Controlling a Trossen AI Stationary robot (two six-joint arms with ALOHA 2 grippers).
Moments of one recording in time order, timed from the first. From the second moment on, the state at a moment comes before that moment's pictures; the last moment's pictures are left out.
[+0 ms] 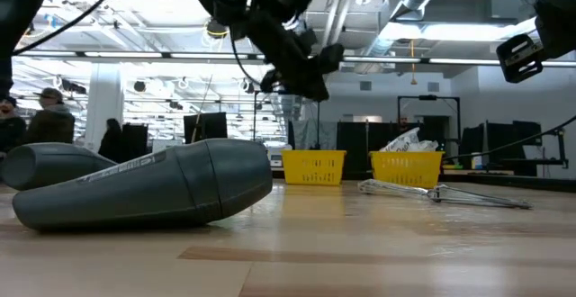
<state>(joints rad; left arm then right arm) 0.25 1.91 1.37 0.00 -0.46 -0.34 0.54 0.02 0.01 0.04 0.18 0.24</state>
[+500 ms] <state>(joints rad) 0.22 2.07 1.37 -0.02 -0.44 -0.43 0.54 0.02 0.01 0.04 0.18 0.24</state>
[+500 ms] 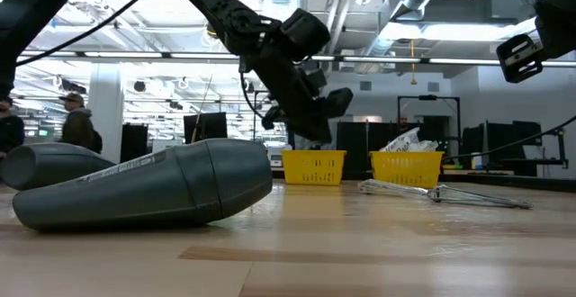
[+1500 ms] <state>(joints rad) -0.02 1.95 1.37 0.02 -0.07 0.05 0.54 0.02 0.01 0.04 0.18 0.24</state>
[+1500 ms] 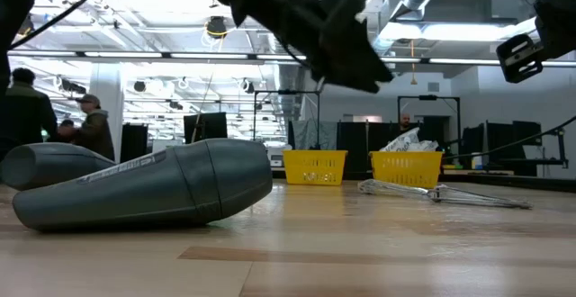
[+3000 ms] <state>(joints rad) 0.03 2.28 1.38 0.20 0.30 0.24 0.54 0.02 0.01 0.04 0.18 0.24</state>
